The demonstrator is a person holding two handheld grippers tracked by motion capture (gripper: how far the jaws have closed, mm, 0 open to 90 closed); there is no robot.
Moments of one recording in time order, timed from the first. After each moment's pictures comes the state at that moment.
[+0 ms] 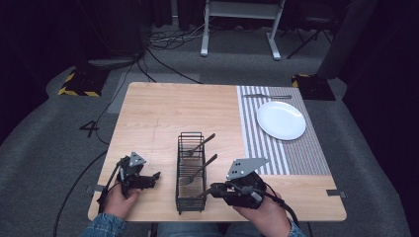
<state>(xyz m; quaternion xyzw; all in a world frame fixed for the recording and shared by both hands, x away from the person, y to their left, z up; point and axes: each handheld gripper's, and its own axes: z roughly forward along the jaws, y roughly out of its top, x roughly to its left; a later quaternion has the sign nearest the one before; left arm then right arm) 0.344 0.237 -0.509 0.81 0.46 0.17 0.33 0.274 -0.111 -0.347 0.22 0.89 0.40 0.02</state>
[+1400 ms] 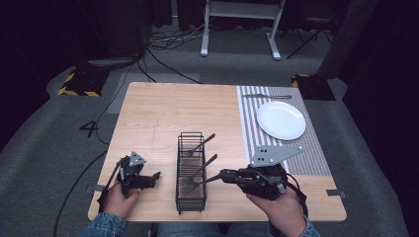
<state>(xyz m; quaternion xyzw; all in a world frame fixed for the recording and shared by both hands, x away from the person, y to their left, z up) 0.345 0.237 -0.509 0.81 0.46 0.17 0.33 0.273 -0.141 -0.296 0.22 0.85 0.49 0.04</state>
